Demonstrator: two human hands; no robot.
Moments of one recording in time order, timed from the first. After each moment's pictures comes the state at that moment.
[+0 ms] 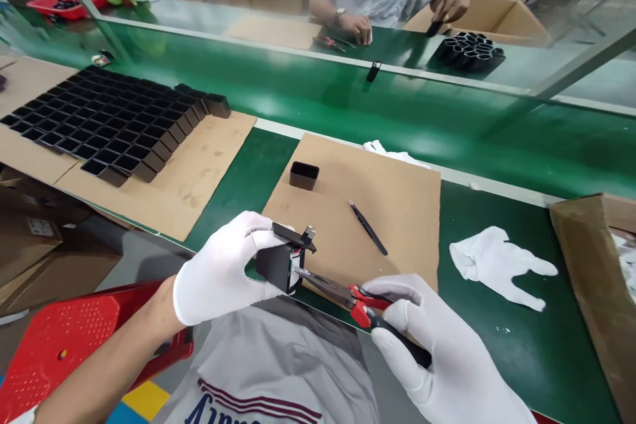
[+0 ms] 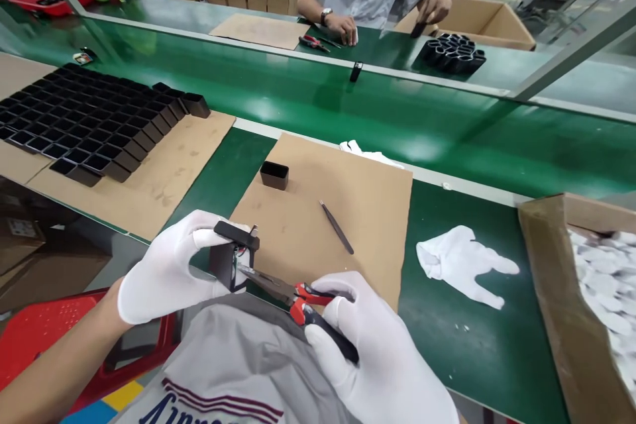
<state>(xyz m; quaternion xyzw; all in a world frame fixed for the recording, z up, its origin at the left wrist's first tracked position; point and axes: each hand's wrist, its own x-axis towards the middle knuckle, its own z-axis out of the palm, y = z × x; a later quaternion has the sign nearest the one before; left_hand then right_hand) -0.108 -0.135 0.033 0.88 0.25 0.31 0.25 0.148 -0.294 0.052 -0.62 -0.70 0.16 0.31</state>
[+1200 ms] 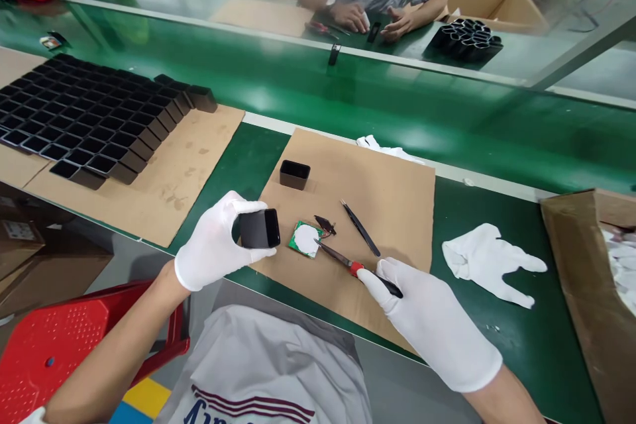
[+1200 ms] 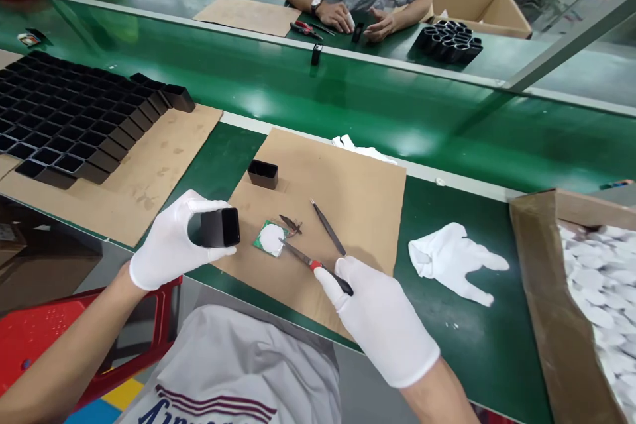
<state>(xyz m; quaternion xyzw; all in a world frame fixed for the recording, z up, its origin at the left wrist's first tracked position) -0.096 -0.100 -0.002 0.84 0.39 0.26 0.27 0.187 -0.267 0.001 -0.74 -0.65 0.11 0.14</state>
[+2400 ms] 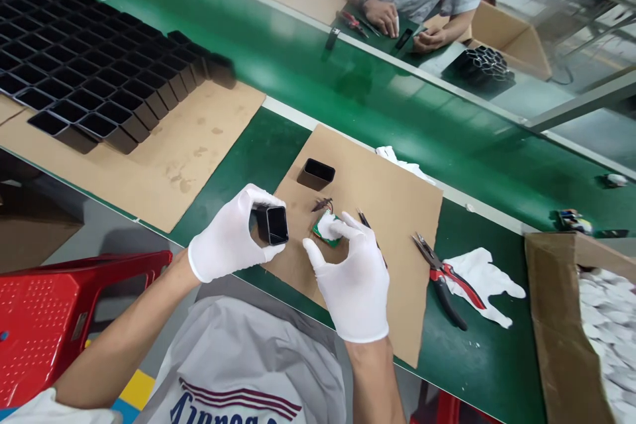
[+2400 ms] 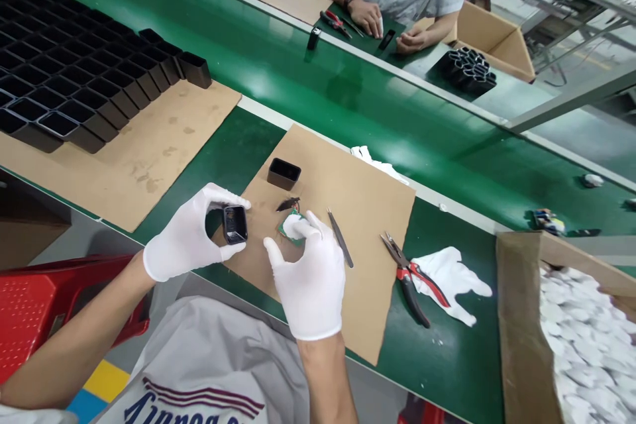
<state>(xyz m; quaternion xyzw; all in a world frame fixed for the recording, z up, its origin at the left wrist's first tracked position) -0.099 -0.092 -0.029 0.77 0.35 0.34 0.40 0.092 -0.201 -0.022 -0.80 -0.55 -0.01 0.26</state>
